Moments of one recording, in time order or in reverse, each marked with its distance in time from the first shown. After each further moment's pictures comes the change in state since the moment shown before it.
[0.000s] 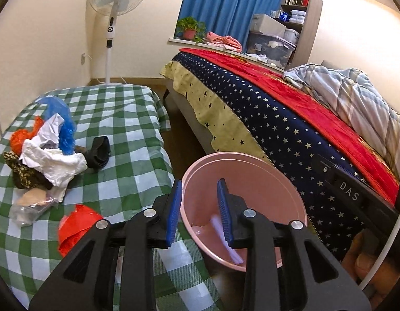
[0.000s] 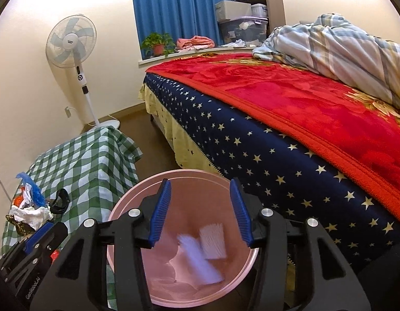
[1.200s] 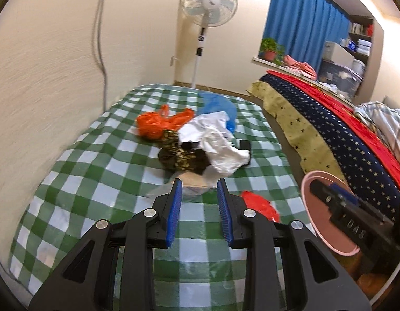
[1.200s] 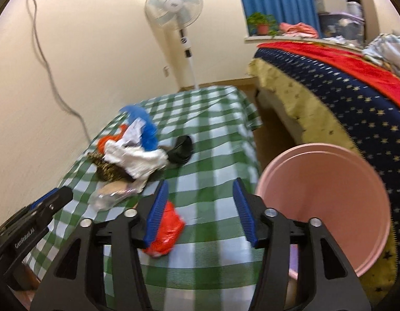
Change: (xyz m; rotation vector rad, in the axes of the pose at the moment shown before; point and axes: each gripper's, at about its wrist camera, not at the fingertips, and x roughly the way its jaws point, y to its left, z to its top) left arm -0.092 0.147 -0.027 -0.207 -0.085 0.366; right arm -0.005 0.157 -0.065 -0.241 0.130 0.495
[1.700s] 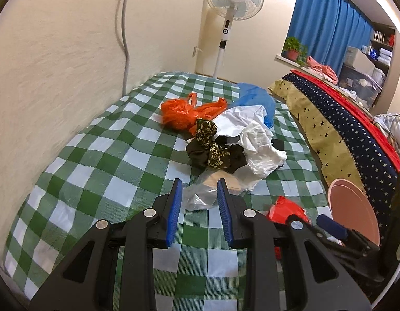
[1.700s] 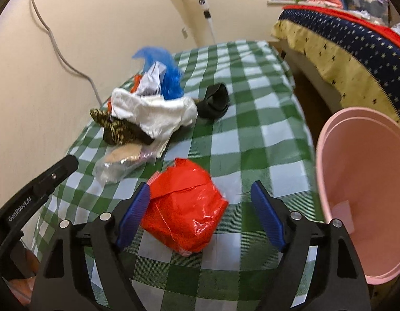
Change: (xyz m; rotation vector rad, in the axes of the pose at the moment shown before) left arm 0.032 0.028 -0.003 -0.079 0.043 0.071; right arm 0.064 0.023 -0.022 -0.002 0.217 0.113
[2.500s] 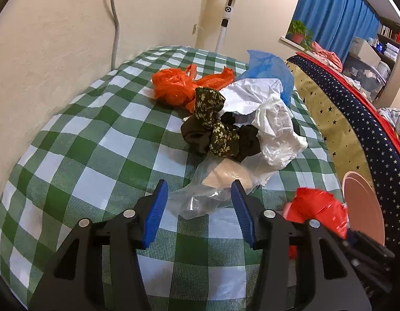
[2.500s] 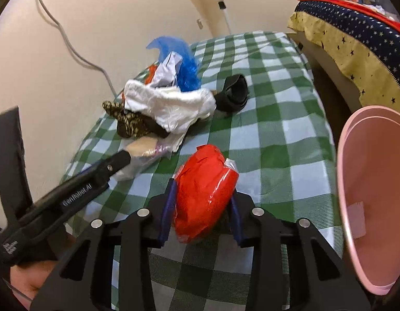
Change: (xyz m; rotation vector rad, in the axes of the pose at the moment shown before) left arm 0.049 0.000 -0.002 -0.015 0.122 -0.011; right arm 0.004 0.002 0.004 -0.018 0.036 0.094
